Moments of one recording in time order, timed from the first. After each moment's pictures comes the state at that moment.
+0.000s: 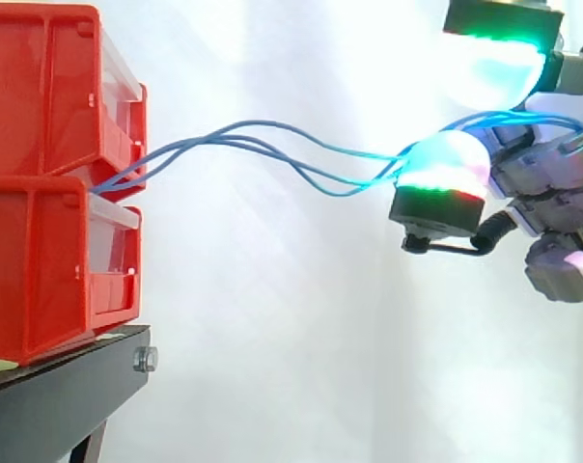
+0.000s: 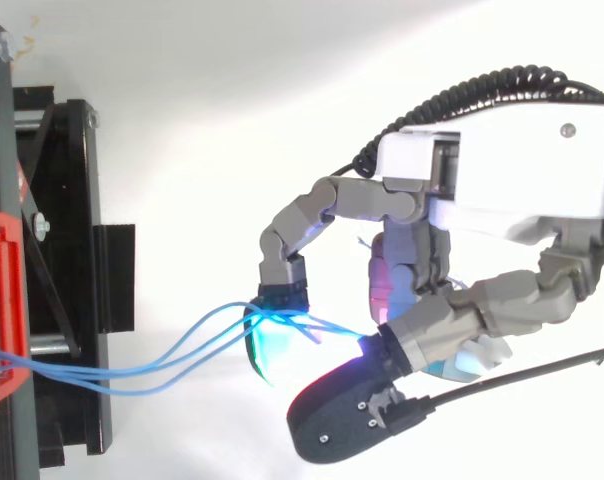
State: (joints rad) arm 0.17 -2.17 -1.05 -3.40 -1.34 -0.09
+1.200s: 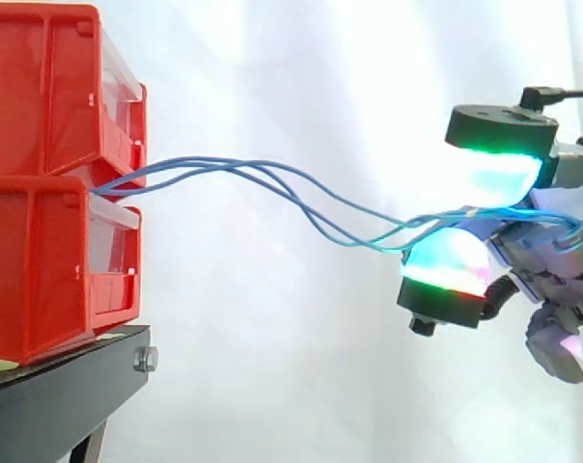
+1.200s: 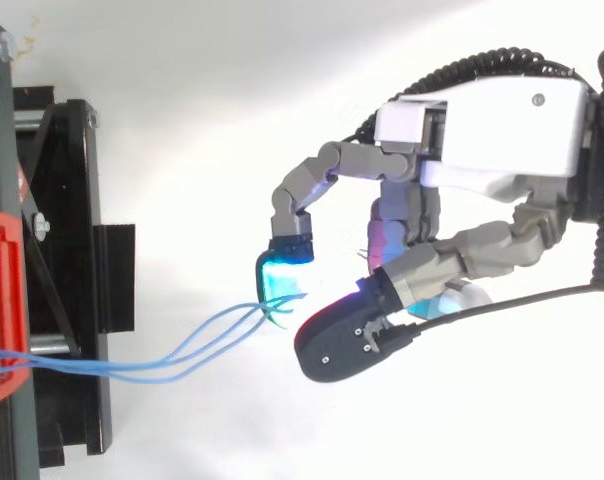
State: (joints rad) arm 0.14 -2.17 -1.15 -3.30 -1.35 -0.10
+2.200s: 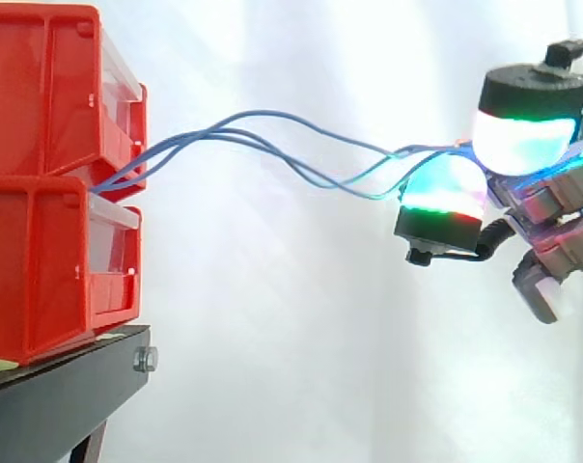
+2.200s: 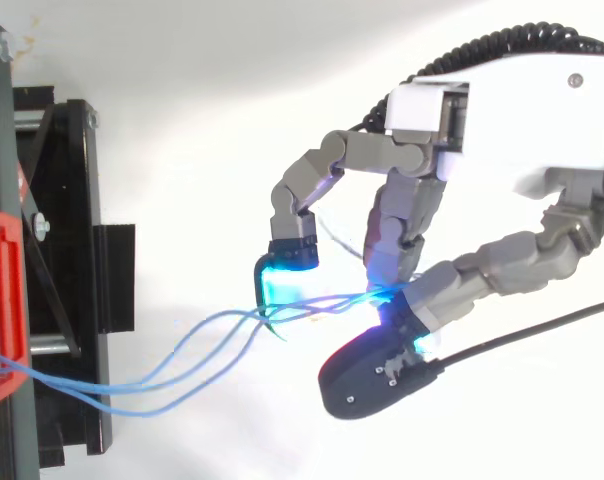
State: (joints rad) arm 0.14 -2.17 -1.04 -3.43 -1.34 -0.12
